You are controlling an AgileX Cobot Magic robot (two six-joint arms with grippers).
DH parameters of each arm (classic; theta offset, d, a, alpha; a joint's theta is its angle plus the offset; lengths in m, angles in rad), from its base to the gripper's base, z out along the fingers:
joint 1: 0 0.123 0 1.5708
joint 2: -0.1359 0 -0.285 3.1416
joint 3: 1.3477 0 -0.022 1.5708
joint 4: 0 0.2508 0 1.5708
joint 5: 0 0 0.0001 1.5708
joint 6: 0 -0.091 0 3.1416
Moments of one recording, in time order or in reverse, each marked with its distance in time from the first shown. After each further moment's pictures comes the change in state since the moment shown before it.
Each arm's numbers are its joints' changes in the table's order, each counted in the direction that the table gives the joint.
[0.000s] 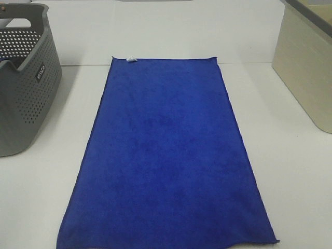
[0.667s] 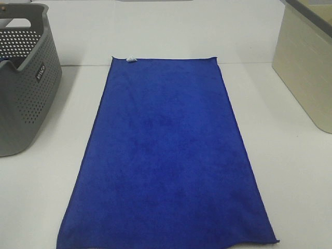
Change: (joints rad) left arm 0.000 0.000 0.000 -0.006 0.000 0.000; right arm 0.000 0.000 0.000 0.000 0.000 0.000
